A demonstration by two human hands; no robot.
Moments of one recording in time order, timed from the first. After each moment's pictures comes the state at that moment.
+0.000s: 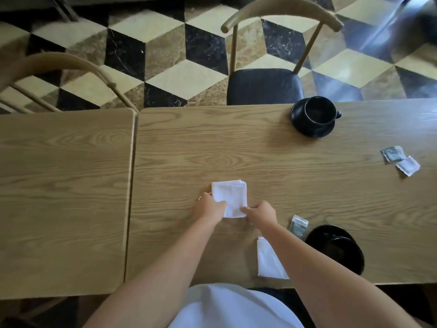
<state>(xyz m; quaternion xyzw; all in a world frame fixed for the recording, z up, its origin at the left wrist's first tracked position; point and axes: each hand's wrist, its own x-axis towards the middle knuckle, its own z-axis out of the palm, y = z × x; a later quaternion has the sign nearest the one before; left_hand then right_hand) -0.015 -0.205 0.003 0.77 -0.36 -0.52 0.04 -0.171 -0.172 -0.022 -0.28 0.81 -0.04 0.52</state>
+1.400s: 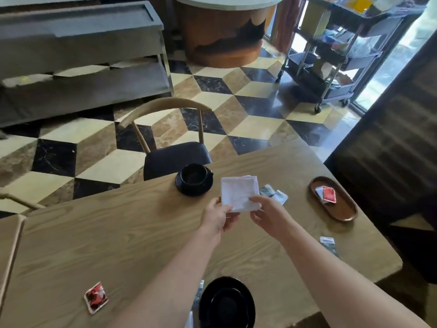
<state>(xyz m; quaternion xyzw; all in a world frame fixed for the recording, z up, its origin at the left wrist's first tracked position) -0.376 -0.232 0.114 0.57 -0.33 -0.72 0.24 -0.531 -0.186 0.114 -0.02 0.60 -0.52 0.61</state>
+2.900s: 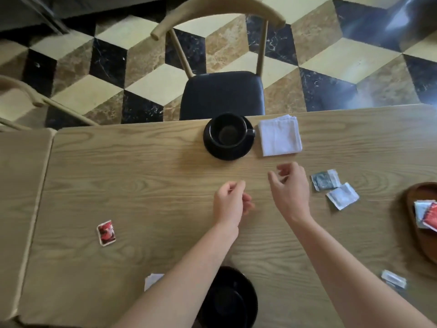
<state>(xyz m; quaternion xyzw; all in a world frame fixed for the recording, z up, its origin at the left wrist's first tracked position) -0.388 -0.263 0.014 0.71 -0.16 -0.60 0.33 -0.527 -0.280 0.003 -0.42 0.79 -0.29 0.34</state>
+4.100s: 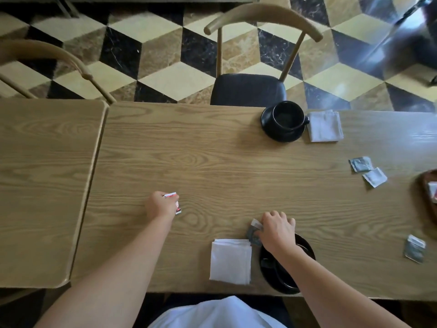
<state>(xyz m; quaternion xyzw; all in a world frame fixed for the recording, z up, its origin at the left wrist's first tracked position) -0.028 -0.197 -0.033 0.87 -0.24 -0.38 0.19 -0.324 -0.127 -0.014 -0.62 0.72 0.19 0.24</state>
